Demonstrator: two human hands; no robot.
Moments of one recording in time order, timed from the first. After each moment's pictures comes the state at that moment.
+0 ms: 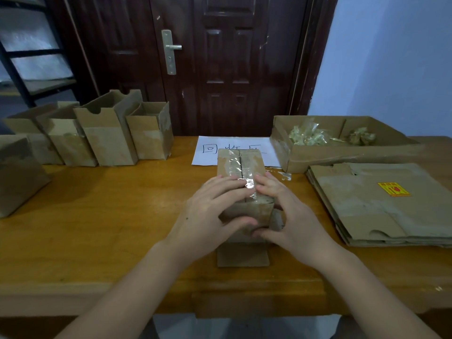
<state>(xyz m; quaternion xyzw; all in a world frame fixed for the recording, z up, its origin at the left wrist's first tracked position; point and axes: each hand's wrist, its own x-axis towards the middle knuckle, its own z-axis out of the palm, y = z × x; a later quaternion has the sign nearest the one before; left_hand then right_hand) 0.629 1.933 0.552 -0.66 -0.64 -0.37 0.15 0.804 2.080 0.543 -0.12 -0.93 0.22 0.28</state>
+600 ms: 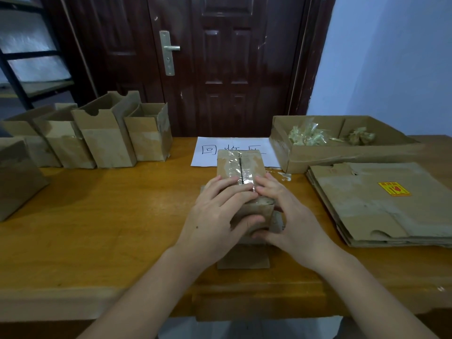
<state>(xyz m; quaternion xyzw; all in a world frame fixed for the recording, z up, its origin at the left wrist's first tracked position) 0.642 1.943 0.545 -0.64 -0.65 -0.35 0.21 0.804 2.075 0.547 -0.12 -0.92 0.24 0.28</state>
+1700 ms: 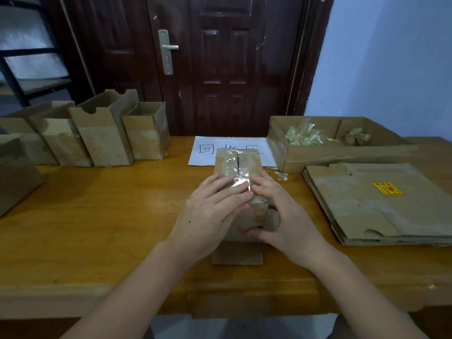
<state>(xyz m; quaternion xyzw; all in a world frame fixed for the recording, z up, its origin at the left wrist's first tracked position) 0.635 1.939 0.550 -0.67 -0.62 -0.33 0.24 0.803 2.073 0.546 -0.13 -0.92 0.24 0.29</state>
